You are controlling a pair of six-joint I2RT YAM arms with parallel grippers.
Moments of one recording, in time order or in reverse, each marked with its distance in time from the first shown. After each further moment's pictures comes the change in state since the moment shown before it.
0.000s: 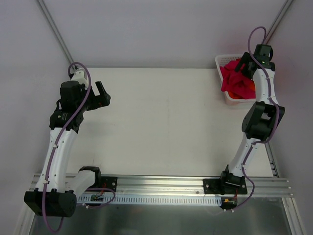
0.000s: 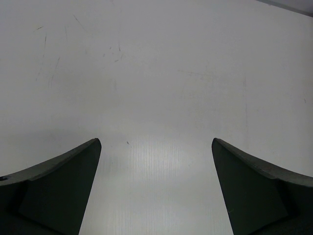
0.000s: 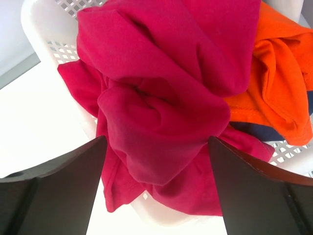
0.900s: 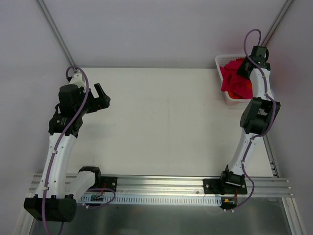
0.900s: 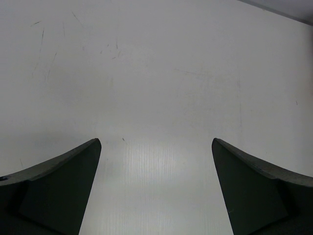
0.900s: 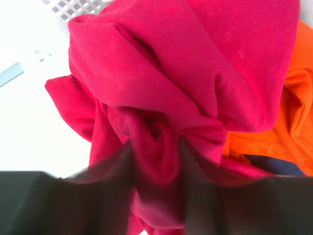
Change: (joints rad) left arm 0.000 -0.056 -0.032 0.000 0.000 -0.033; right arm 0.005 0.135 0.082 0.047 -0.023 -0.027
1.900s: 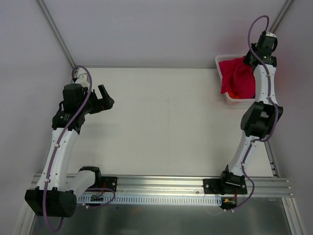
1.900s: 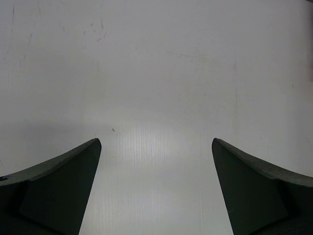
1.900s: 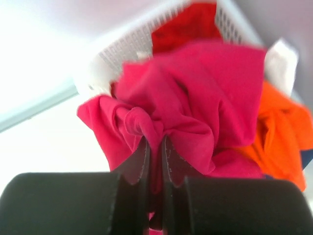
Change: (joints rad) left arm 0.000 0.053 -0.026 0.000 0.070 -0.016; right arm 0.006 -0.075 0.068 0.038 0.002 -0.031
